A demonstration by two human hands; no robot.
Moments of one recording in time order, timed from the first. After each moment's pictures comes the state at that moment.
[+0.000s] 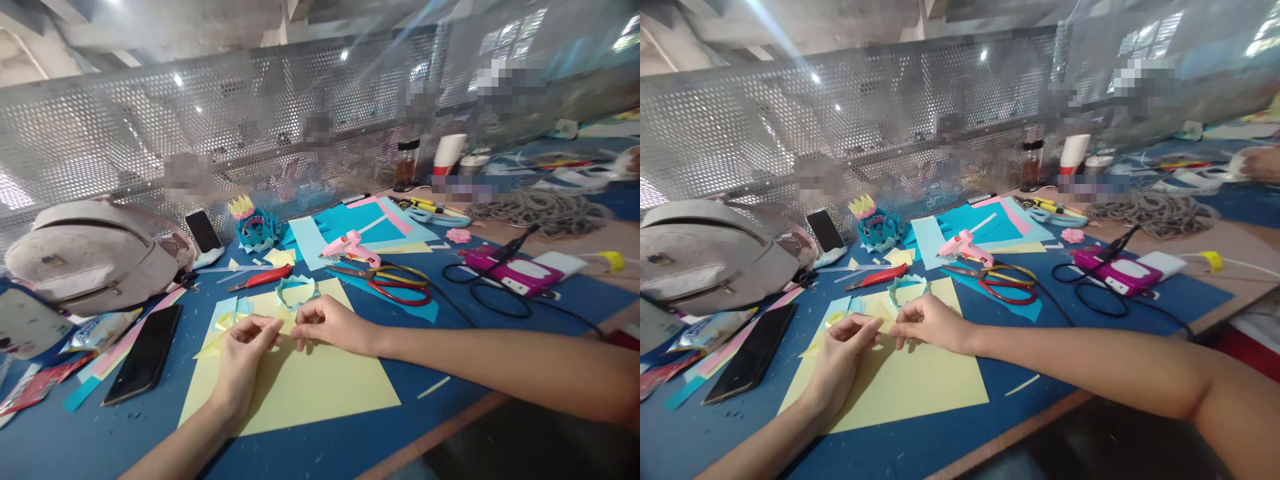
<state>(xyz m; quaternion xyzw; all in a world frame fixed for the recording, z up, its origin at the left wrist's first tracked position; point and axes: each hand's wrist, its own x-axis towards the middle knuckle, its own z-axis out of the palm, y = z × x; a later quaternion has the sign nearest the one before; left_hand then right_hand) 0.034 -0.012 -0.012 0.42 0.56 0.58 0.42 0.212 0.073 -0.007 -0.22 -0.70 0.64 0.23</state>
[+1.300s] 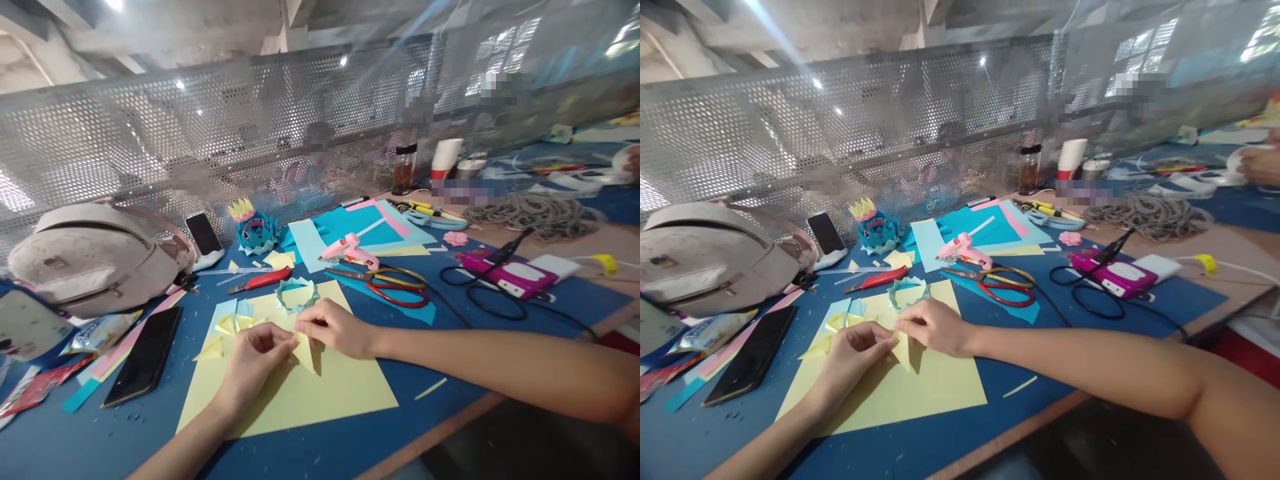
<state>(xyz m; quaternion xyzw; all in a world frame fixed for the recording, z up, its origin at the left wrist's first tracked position) 0.038 -0.012 -0.010 0.50 0.58 0.45 0.45 0.220 0.074 -0.001 -0.20 -0.83 0.46 0.24</state>
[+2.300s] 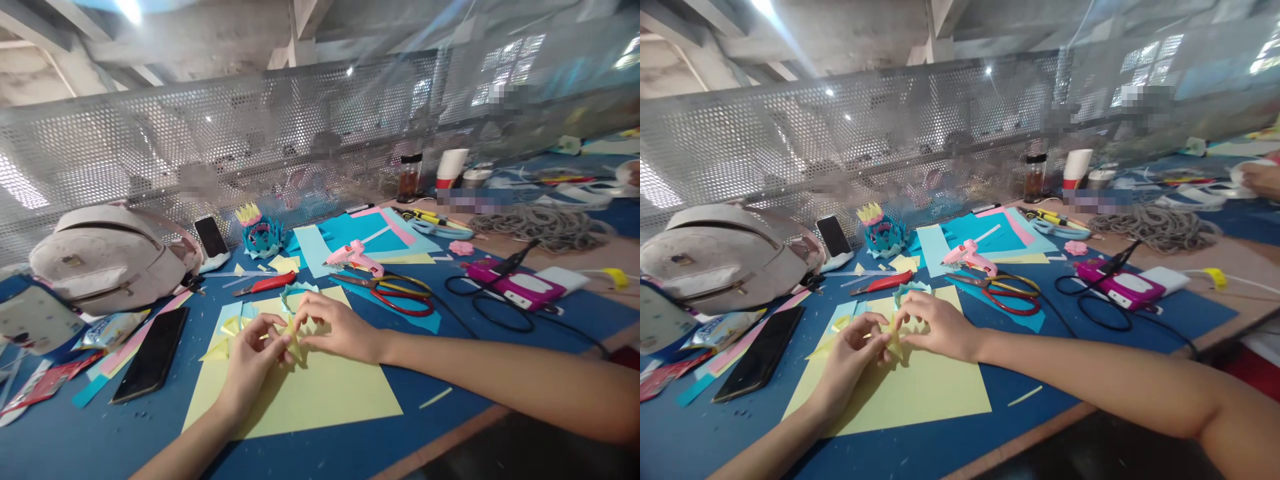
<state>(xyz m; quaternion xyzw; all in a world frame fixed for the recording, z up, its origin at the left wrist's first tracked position) 0.039 -0.017 -0.002 0.48 0.51 0.54 0.46 0.223 0.078 0.003 -0.15 -0.89 0.29 0.31</state>
